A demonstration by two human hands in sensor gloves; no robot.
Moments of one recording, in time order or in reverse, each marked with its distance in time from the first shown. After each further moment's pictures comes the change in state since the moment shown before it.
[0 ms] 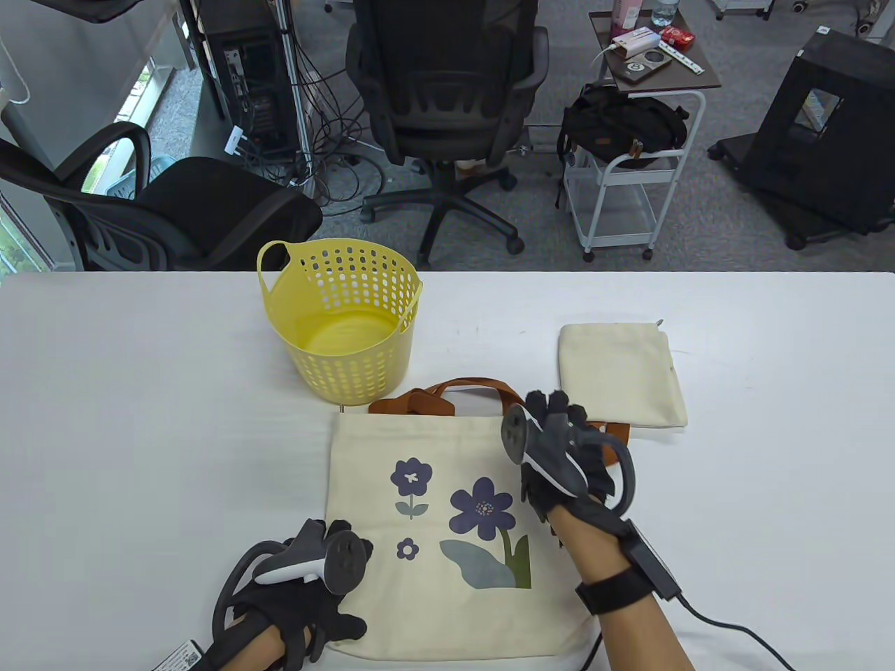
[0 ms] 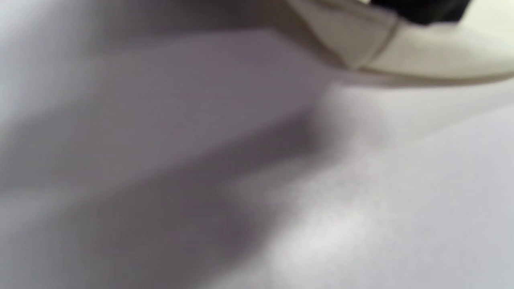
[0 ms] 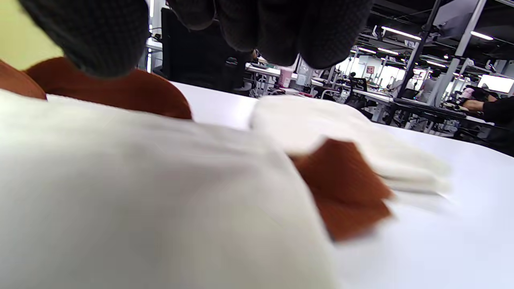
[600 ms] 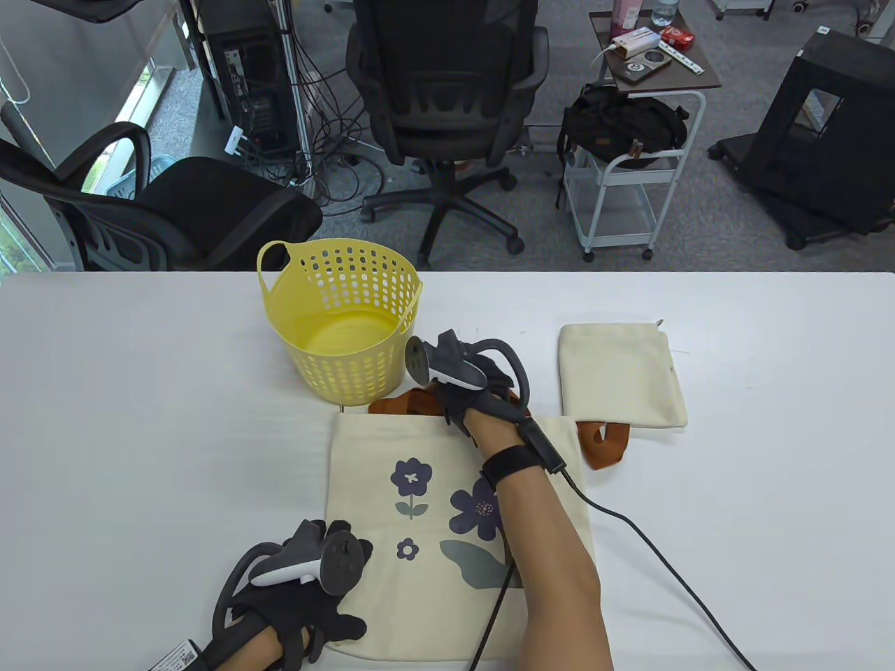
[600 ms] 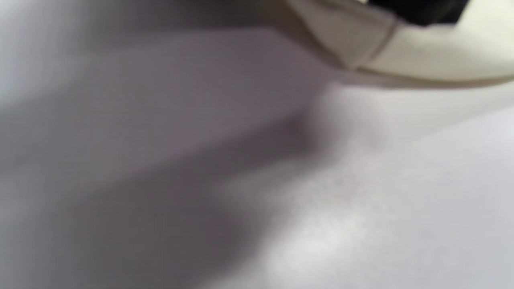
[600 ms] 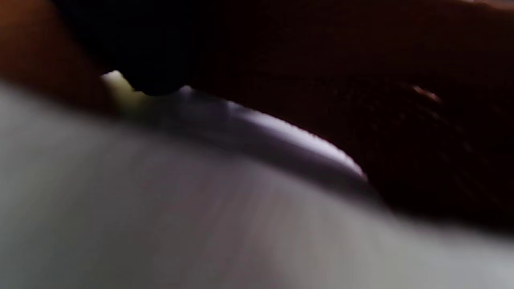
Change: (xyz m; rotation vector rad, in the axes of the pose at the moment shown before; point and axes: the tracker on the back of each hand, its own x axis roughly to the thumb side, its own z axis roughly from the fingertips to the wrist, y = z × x) left_hand -0.003 -0.003 -0.001 0.022 -0.023 0.024; right_hand 0.100 0.031 -0.127 0.036 -0.282 0.014
